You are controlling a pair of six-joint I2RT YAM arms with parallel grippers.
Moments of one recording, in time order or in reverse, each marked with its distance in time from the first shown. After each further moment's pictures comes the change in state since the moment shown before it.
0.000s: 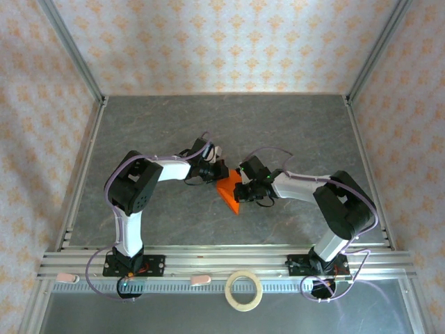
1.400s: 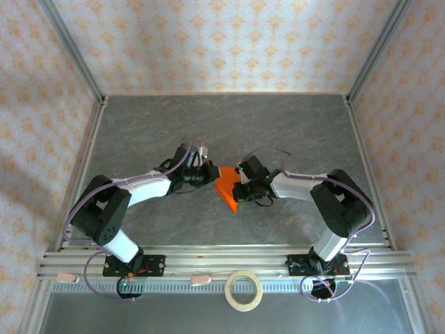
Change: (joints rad) left arm -0.006 -0.374 -0.309 0.136 -0.042 -0.187; right arm -0.001 0.027 0.000 0.045 -0.005 0.000
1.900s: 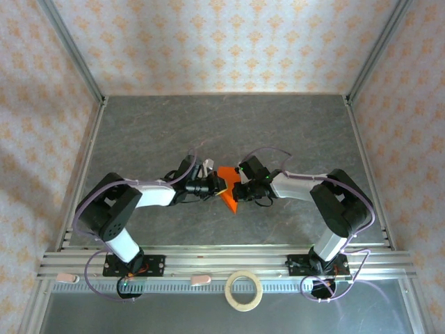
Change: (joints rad) left arm -0.072 0.068 -0.091 0.207 0.075 -0.163; right arm 0.000 0.000 -0.002 0.006 0.000 0.000
